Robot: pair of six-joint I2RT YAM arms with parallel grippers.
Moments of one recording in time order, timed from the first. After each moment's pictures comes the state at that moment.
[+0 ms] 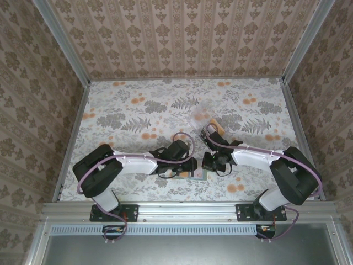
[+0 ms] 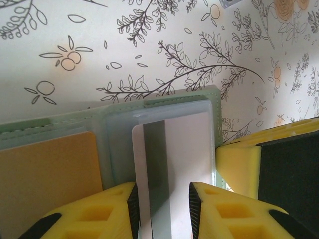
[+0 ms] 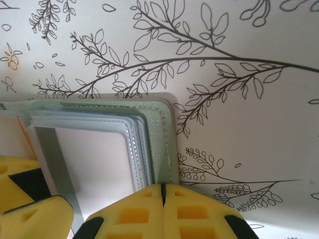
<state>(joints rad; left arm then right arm) -1.03 1.65 0.73 0.06 0.19 -0.94 0.64 1.50 0.70 -0.44 -0.22 0.91</state>
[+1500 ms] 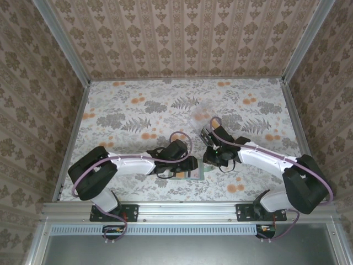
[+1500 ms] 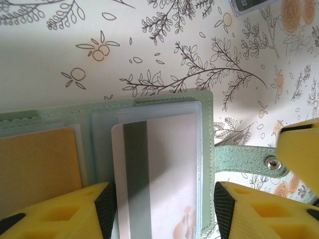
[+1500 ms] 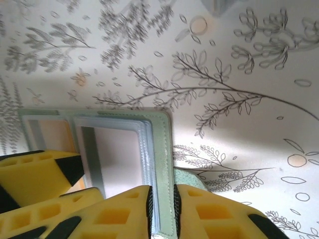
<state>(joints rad) -1.03 1.59 0.73 -0.02 0.16 -1.00 0.59 1.38 0.77 -0.54 -0.18 0.83</state>
